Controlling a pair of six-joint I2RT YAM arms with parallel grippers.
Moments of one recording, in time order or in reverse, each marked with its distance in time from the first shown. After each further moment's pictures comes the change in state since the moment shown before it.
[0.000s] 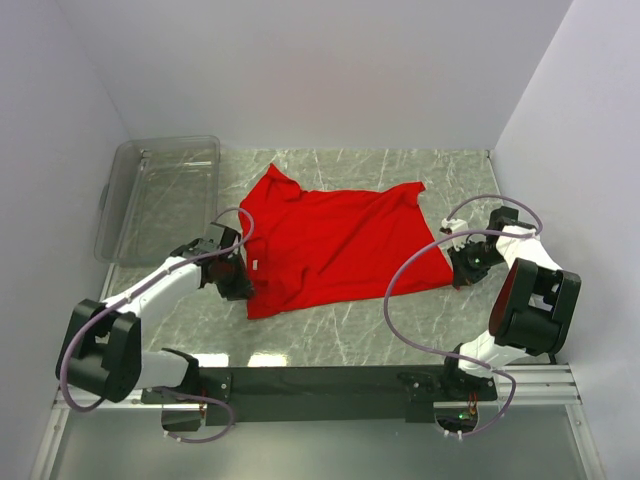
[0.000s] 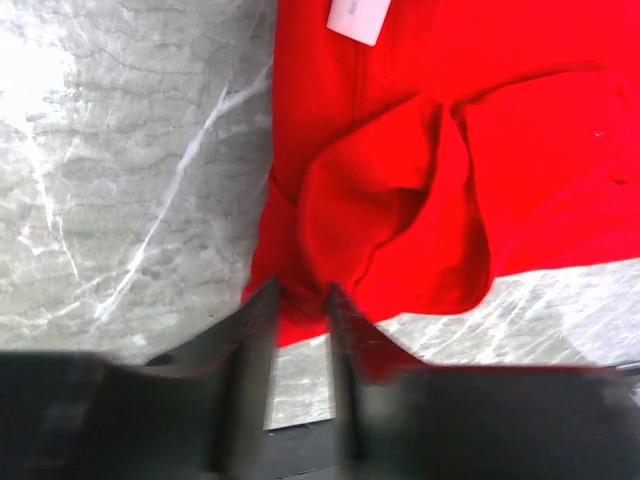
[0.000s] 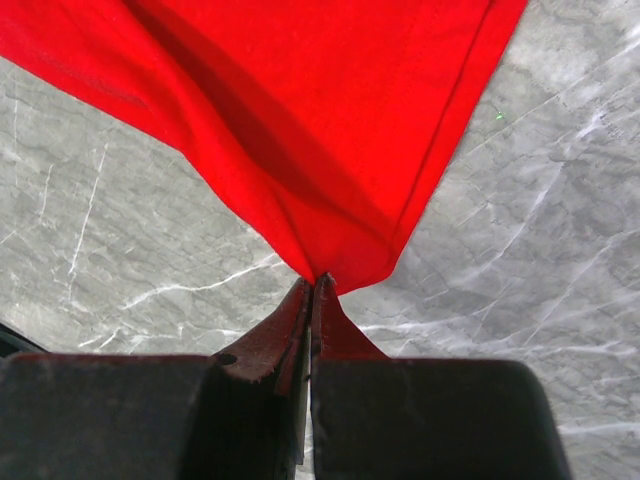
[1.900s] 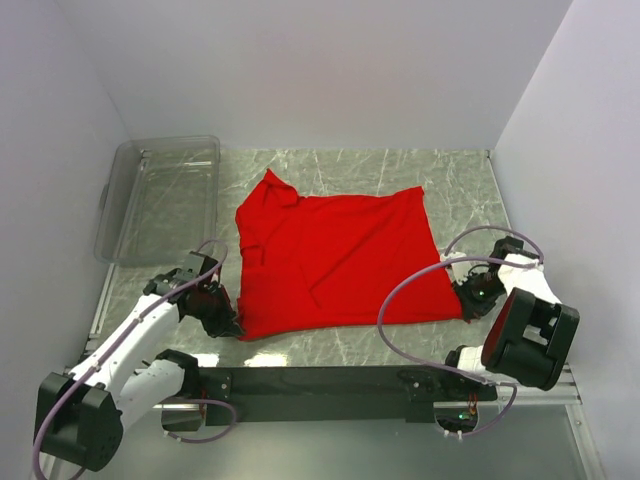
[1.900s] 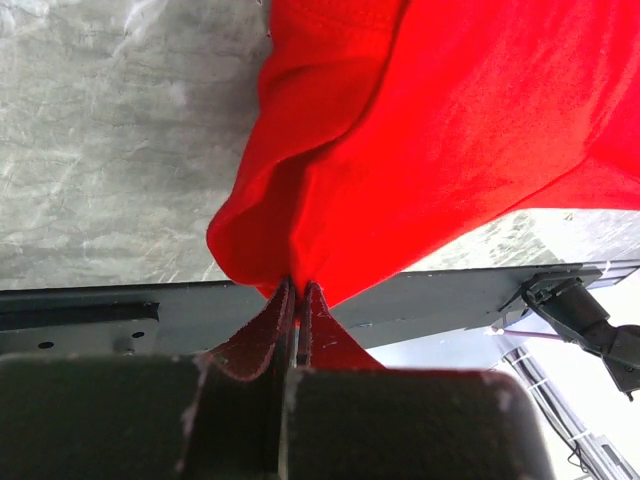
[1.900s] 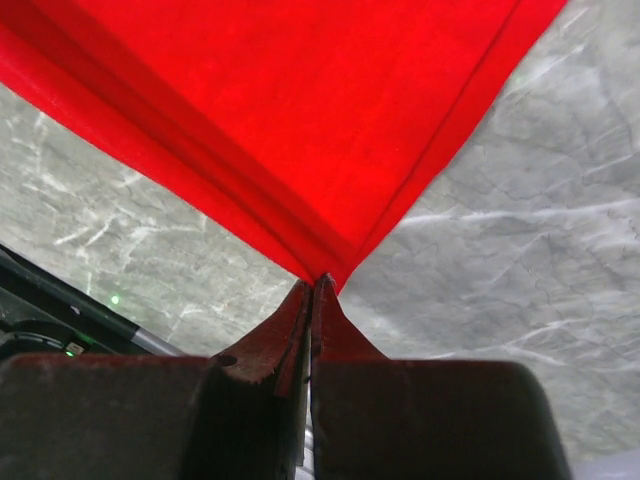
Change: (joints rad) left arm 0.041 -0.346 -0.158 -0.328 0.177 -0.108; right arm -0.090 -0.198 -0.230 -0.074 0.122 -0.193
